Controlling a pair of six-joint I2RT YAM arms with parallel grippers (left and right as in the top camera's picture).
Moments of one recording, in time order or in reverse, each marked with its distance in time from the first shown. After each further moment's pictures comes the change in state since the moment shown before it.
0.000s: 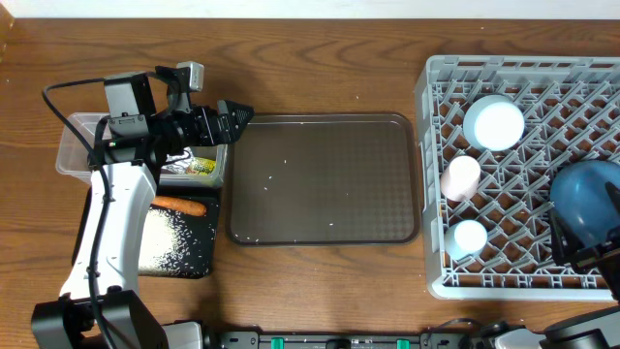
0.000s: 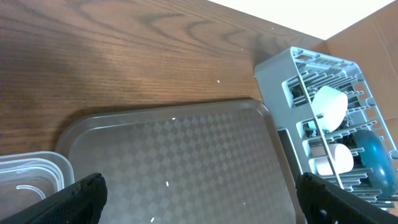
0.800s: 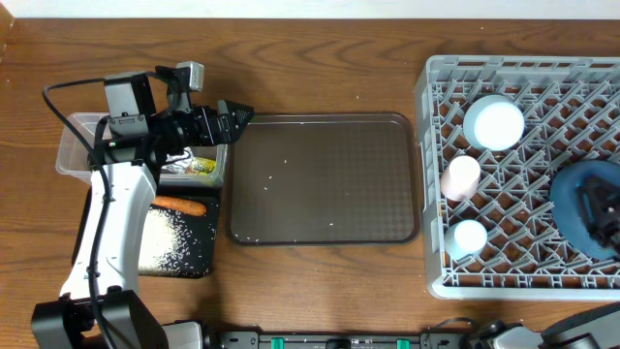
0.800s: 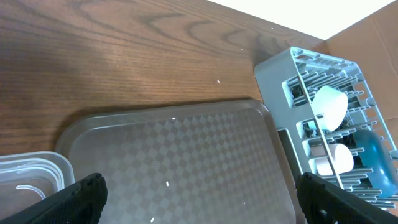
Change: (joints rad) left arm 0.000 0.000 0.000 0.000 0.000 0.000; right arm 0.134 0.000 0.198 0.186 0.101 -0.554
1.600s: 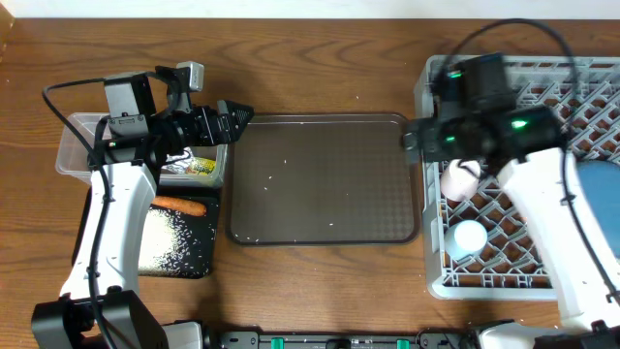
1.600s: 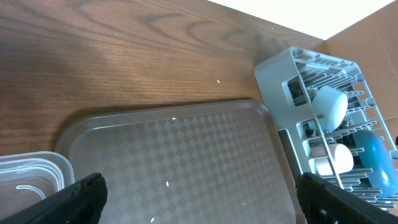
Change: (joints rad) left arm 0.000 0.000 0.000 0.000 0.000 0.000; right arm 1.381 -0.002 0.347 0.472 1.397 0.948
